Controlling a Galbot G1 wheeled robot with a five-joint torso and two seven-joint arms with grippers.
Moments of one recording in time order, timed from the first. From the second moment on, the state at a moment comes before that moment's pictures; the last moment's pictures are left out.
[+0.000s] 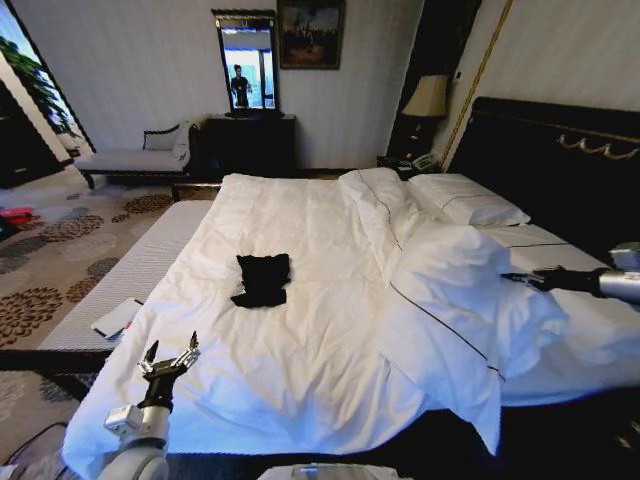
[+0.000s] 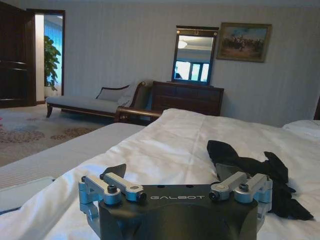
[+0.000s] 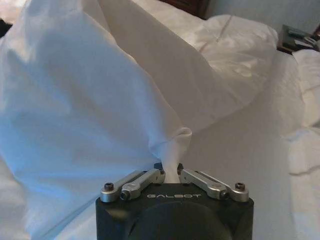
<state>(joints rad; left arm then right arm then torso) 1.85 -1.22 -0.72 -2.16 -0.52 -0.13 -0.23 -0.50 -0.06 -0.26 1.24 1.05 -0.14 -0.76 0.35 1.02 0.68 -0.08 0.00</state>
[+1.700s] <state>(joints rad) 1.63 -1.10 -0.61 -2.07 -0.59 -0.05 -0.27 0.91 -0.65 -1.59 1.20 0.90 -0.06 -0.73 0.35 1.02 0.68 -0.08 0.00</state>
